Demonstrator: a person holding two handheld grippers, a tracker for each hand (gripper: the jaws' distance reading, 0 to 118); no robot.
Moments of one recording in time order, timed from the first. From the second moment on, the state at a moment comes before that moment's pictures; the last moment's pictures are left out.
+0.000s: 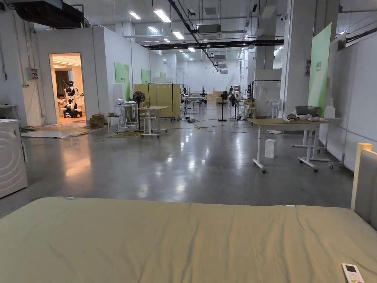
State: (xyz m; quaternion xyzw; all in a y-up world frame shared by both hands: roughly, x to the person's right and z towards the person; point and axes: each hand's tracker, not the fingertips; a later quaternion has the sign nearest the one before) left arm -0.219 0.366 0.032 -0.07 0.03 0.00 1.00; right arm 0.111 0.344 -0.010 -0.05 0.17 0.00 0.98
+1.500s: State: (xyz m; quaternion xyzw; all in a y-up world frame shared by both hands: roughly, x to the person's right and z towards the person) left arm -0.213 0.368 0.032 -0.08 0.01 0.00 1.00; right arm 0.110 0.338 -0.011 -0.06 0.18 -0.05 0.98
